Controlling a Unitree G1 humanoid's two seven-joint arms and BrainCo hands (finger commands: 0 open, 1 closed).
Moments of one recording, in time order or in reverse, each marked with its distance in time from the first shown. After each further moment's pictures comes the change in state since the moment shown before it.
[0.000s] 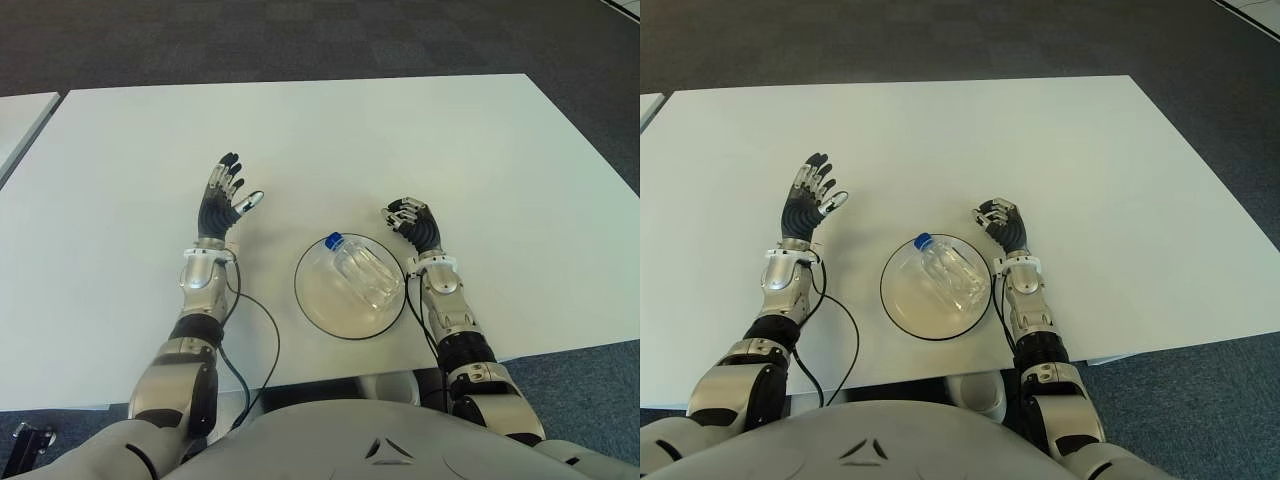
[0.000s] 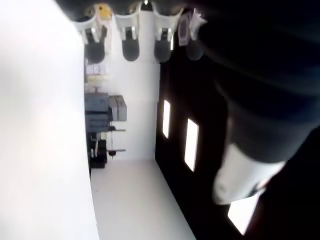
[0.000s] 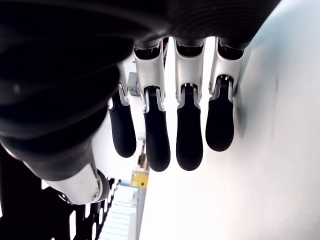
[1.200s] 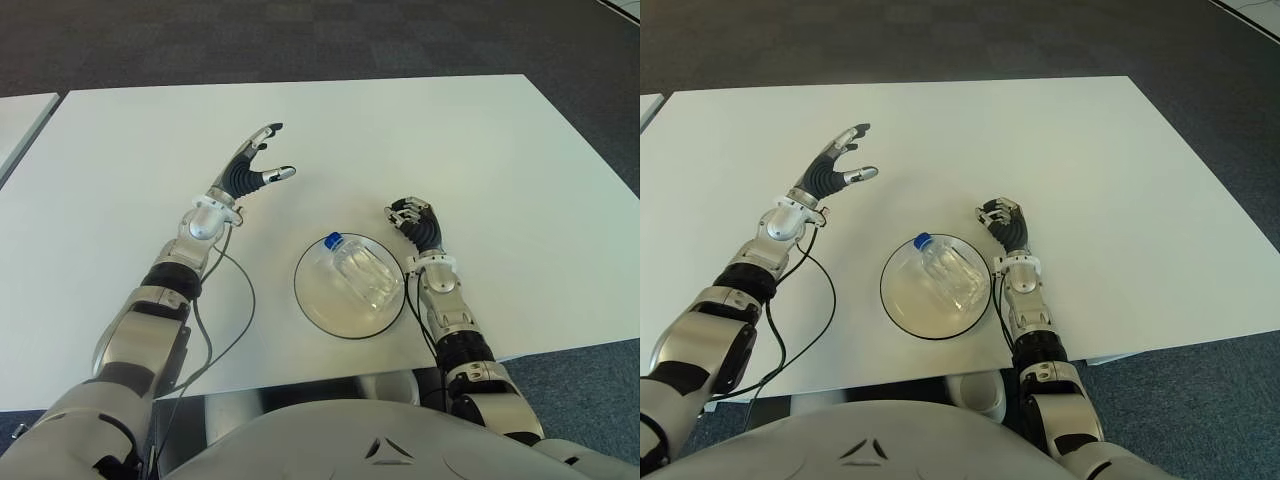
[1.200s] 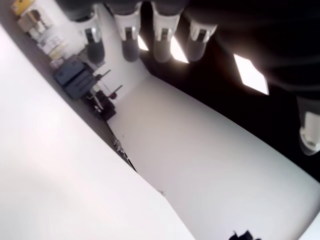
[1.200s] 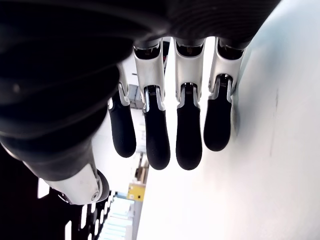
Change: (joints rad) left arm -0.259 0.220 -0.293 0.096 0.348 -0.002 0.134; right arm -0.005 0.003 0.003 0.002 -0.027 0.019 -0.079
